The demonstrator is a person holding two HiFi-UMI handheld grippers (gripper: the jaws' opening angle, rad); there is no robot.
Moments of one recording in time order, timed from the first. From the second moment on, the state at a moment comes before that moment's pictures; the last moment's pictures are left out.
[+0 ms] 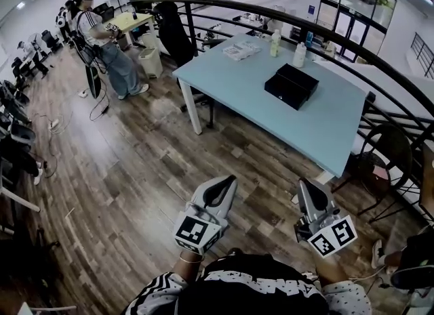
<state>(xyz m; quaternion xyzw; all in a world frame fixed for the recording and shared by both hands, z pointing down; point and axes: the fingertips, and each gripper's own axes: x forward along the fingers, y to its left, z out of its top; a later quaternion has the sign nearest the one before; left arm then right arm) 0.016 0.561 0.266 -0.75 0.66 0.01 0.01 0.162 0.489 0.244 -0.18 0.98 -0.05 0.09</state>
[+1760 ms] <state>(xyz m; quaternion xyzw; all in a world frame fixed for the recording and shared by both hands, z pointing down) -0.005 0.378 0.325 -0.74 0.67 -0.03 -0.03 0.161 0.283 0.306 -0.23 0.96 -0.11 0.09</state>
